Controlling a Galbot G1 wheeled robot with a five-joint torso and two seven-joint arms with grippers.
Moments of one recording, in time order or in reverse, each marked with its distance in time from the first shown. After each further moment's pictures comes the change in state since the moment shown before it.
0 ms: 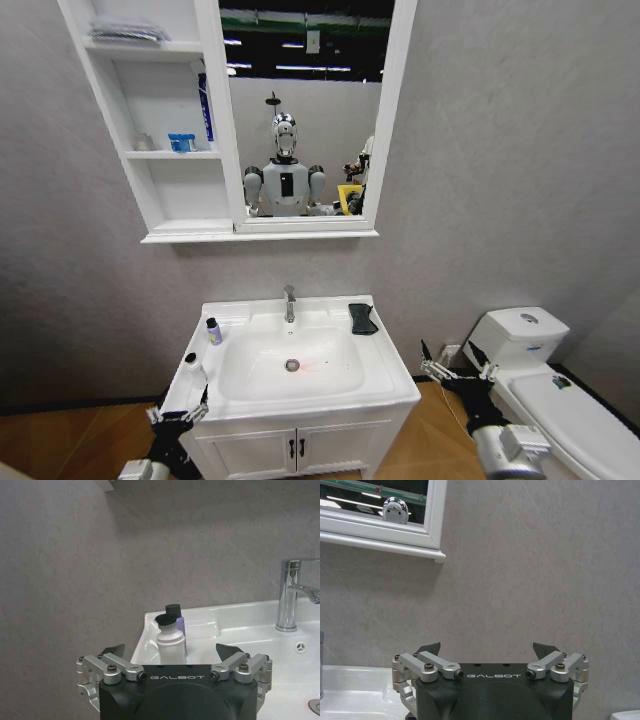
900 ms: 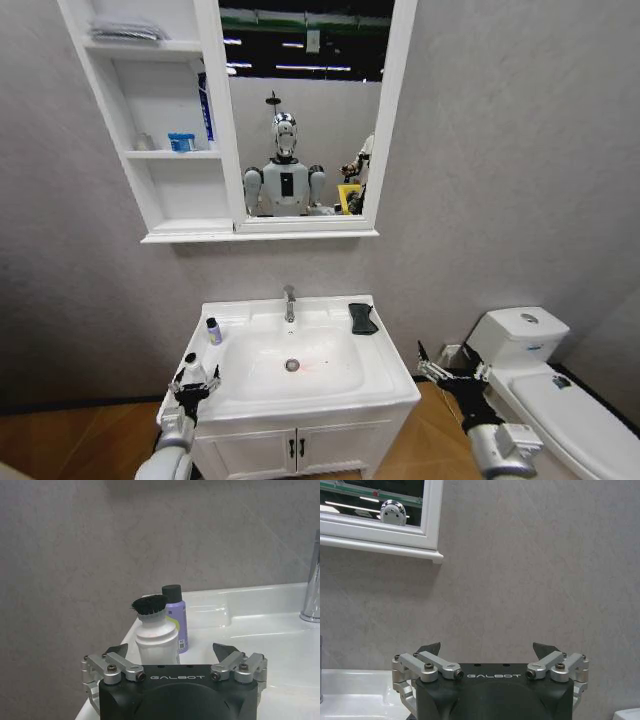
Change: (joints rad) left arm -0.267 0.019 0.108 0.209 0.028 0.130 -0.115; right arm 0.008 0.001 0.004 -0.017 0.023 0.014 -0.002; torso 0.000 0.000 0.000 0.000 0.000
